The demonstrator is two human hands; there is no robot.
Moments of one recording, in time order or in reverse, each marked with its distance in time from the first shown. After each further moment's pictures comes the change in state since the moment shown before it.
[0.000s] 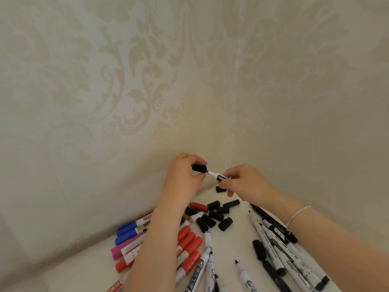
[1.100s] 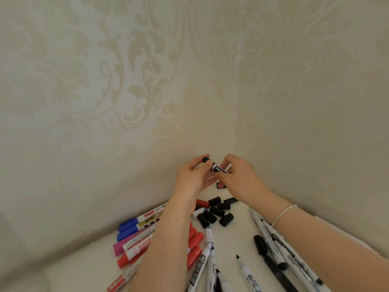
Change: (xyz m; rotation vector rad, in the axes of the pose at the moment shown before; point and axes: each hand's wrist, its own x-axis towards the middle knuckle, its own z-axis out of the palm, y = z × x) left_hand -0.006 0.010 0.017 -0.998 -0.122 -0.536; right_hand 0.006 -0.005 0.021 -0.002 0.207 -0.049
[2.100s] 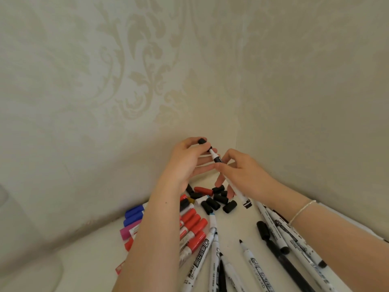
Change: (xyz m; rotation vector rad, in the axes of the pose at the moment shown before) left_hand -0.012 0.032 -0.010 0.147 -0.051 0.010; right_hand -0.028 -0.011 -0.010 0.153 -0.210 0.011
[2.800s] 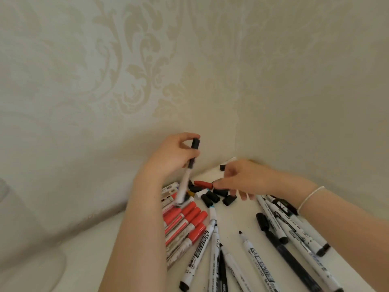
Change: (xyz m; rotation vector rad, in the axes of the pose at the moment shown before) left_hand -0.010 0.017 -0.024 0.680 -0.025 0.063; right_hand -0.005 0.000 -0.010 -0.380 -0.353 0.151
